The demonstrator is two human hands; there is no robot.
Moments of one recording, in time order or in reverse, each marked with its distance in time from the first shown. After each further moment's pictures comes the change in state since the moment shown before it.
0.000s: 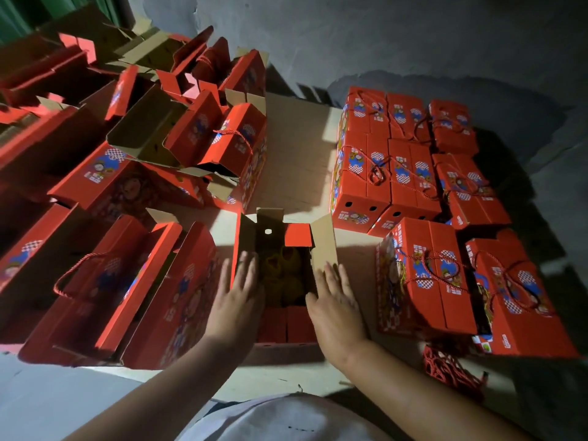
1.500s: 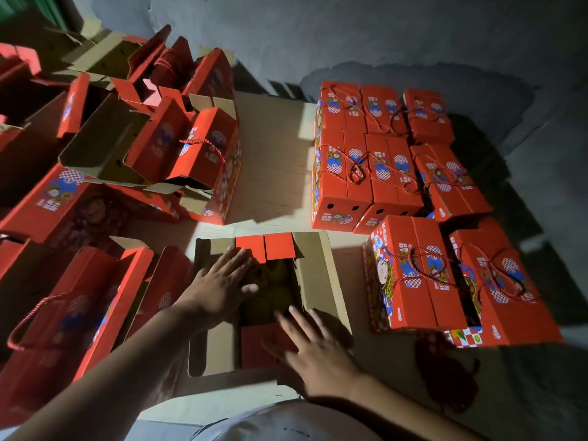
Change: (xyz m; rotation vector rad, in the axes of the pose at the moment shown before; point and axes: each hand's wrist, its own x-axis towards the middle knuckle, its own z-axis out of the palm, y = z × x) left_hand 0.086 -0.063 0.018 -0.433 -0.174 0.106; right_hand -0.015 0.006 0.059 0.207 -0.095 -0.387
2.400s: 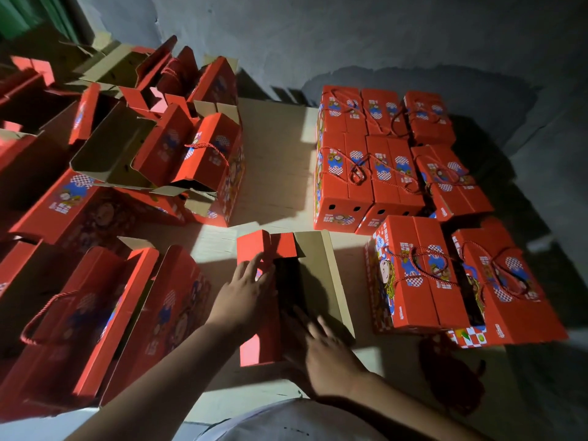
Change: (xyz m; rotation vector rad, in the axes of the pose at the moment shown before) left_hand -0.009 0.061 0.019 0.075 0.221 -0.018; right_hand -0.006 -0.001 0.004 0.131 -0.058 0.173
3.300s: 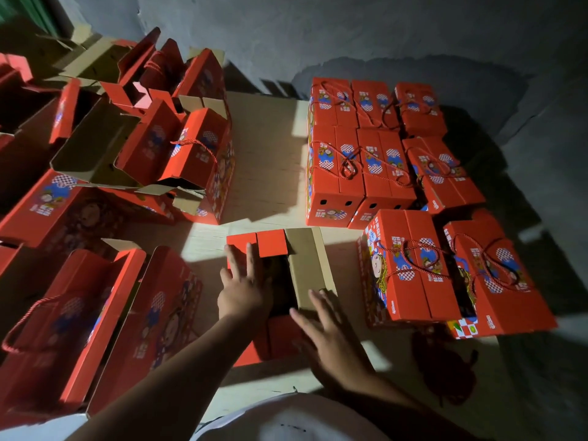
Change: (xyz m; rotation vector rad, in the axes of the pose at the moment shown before) left_hand 0.030 0.019 0.045 -0.199 0.026 -0.427; right_hand -0.010 0.023 0.019 0.211 0.539 0.120
